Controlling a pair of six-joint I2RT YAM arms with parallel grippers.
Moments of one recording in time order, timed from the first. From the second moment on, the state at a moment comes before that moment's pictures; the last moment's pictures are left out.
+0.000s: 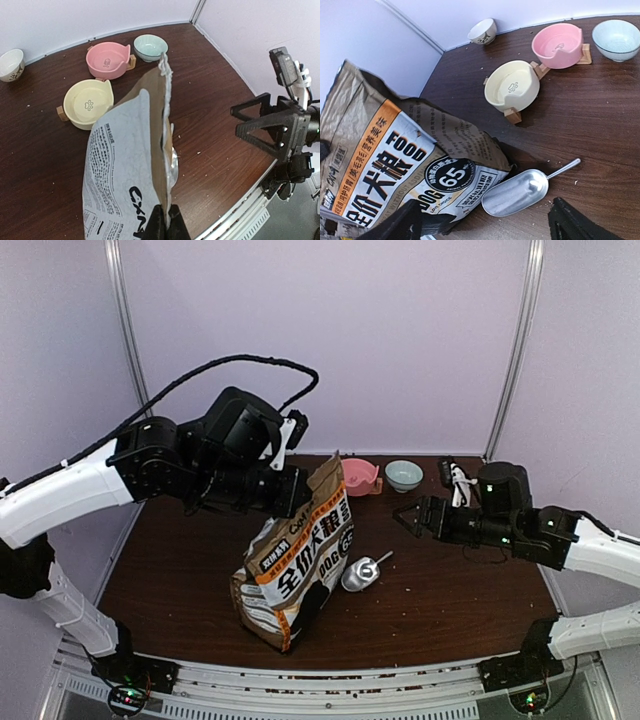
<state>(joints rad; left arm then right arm) -1.19 1.49 1.63 -0.81 -0.31 -0.58 0.79 0.97 0.75 -0.22 -0.02 0.71</state>
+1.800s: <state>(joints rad) -1.06 1.34 1.67 -0.75 -0.11 -0.53 0.99 1.38 1.12 -0.28 0.01 0.76</state>
